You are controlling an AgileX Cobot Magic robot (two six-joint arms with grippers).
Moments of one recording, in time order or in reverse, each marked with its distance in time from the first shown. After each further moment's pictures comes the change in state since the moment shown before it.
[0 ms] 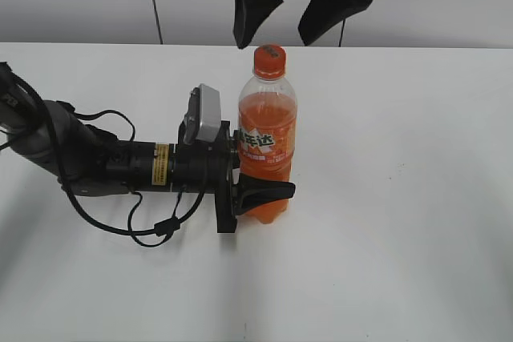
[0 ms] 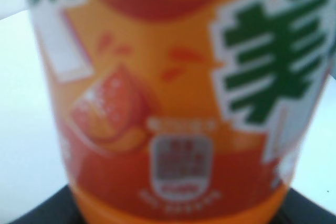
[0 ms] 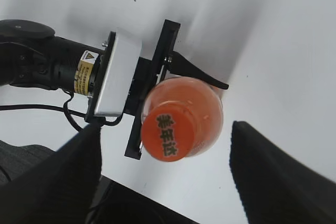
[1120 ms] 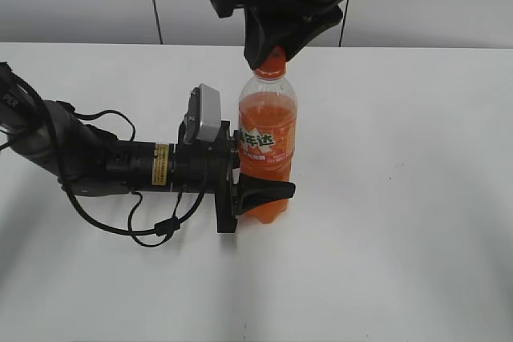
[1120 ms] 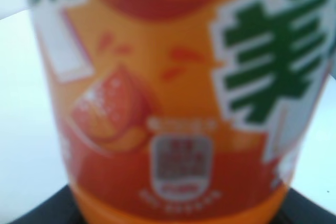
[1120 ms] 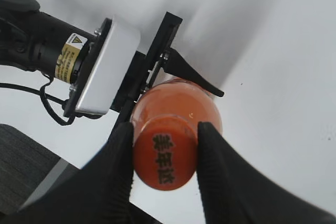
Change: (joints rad) left arm 0.000 0.000 0.000 -0.002 0.000 -0.001; right arm 0.000 0.053 0.000 -0.011 -0.004 -0.159
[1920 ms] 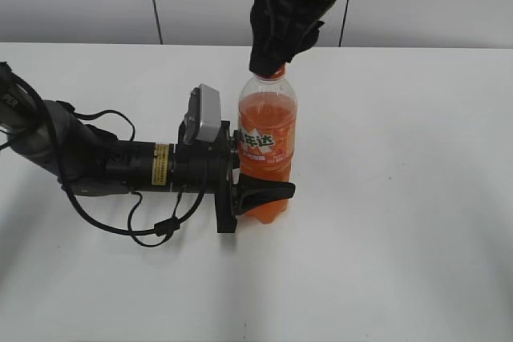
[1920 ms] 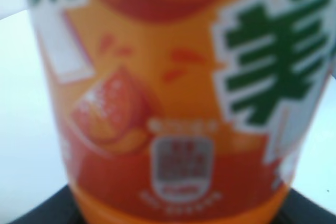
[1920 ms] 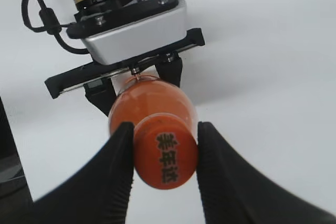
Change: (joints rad) left arm 0.000 0.000 0.000 0.002 0.002 0.000; right arm 0.001 0.000 0.000 0.013 0.000 -0.859
